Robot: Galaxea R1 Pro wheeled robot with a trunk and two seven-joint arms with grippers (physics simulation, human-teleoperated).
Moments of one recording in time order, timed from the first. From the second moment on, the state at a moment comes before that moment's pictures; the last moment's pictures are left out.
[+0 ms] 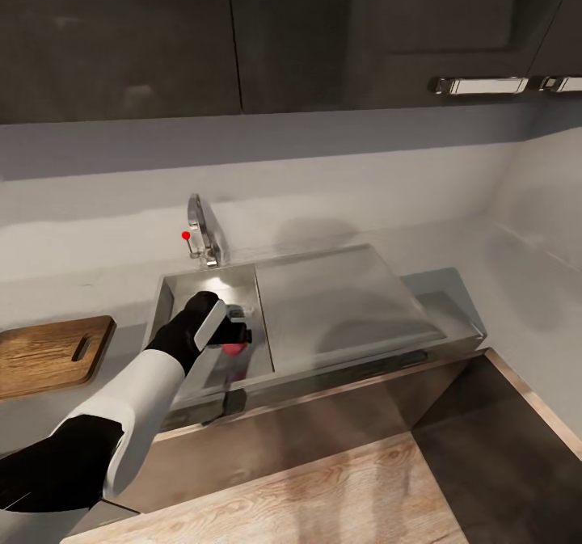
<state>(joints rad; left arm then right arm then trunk) -1.07 -0.08 -0.17 -0.59 0.36 1.01 0.24 0.00 0.05 0.26 -0.13 -0.31 -0.10 -0.07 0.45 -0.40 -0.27</state>
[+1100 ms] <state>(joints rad) -1.07 0.00 -0.17 -1.00 0.36 1.01 0.24 0.00 0.05 0.26 -0.14 -0.31 -0.10 -0.06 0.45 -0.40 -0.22</state>
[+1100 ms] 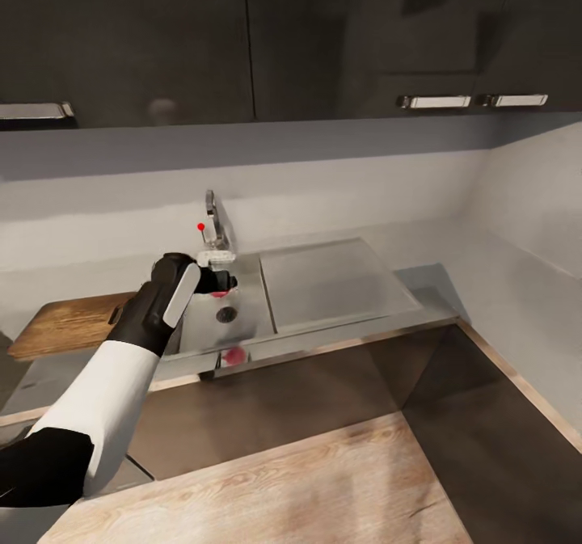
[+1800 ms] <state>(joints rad) -1.07 0.10 -0.17 -1.25 0.35 1.02 0.24 0.00 0.04 0.27 -0.15 -0.30 -0.18 -0.06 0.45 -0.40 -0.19</state>
